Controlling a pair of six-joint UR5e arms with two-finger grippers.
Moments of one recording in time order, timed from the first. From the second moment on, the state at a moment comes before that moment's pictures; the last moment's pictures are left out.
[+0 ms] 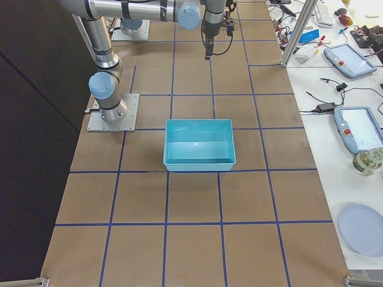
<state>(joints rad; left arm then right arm) -1.20 -2.18 -1.53 -0.98 1.51 2.18 1.55 -1.51 1.58 -1.56 -1.54 0.00</state>
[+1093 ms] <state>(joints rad) -1.29 -2.18 -1.54 -0.97 1.50 2.05 1.55 -1.51 1.58 -1.57 -1.54 0.00</state>
